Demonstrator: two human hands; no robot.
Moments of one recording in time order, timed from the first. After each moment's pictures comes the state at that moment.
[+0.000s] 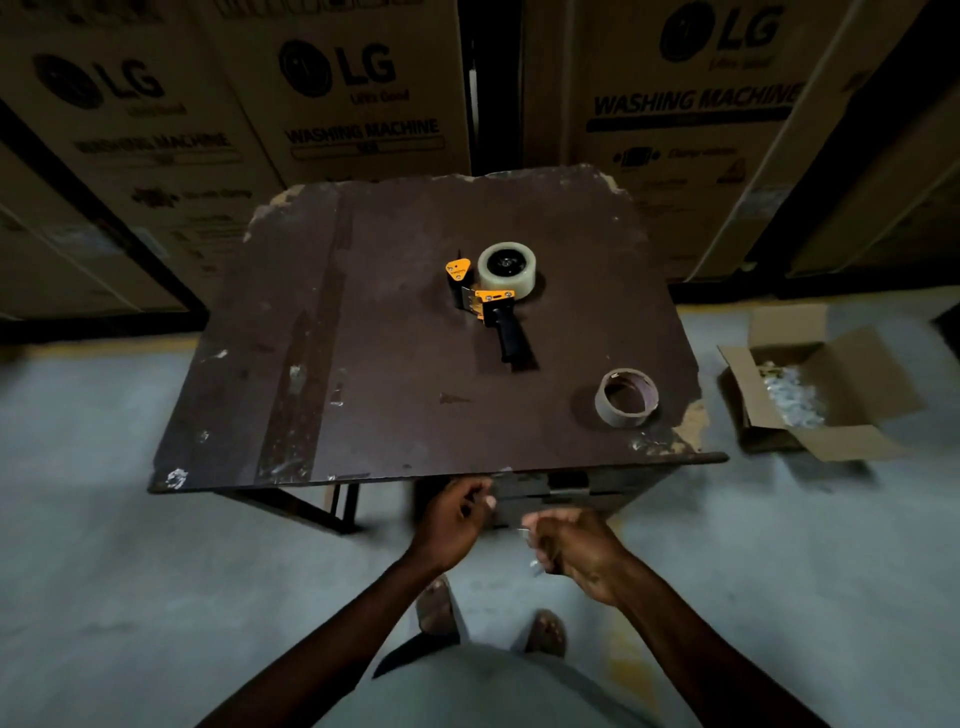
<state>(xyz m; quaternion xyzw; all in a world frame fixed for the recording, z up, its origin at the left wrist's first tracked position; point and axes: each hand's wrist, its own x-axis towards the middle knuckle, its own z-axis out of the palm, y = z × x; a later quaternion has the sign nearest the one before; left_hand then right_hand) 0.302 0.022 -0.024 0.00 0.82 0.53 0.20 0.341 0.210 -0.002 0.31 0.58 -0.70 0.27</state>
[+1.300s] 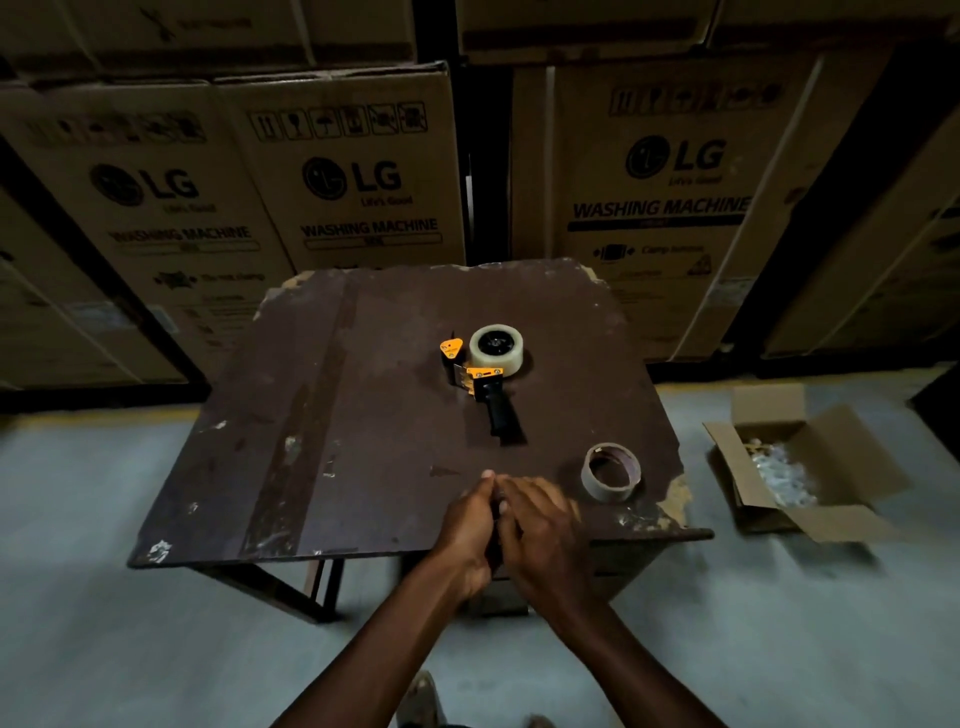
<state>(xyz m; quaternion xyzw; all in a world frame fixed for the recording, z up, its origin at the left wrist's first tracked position) 0.261 0.093 0.094 -0.27 0.51 0.77 0.28 0.299 0.185 0.068 -0.01 0.95 -0.28 -0.16</state>
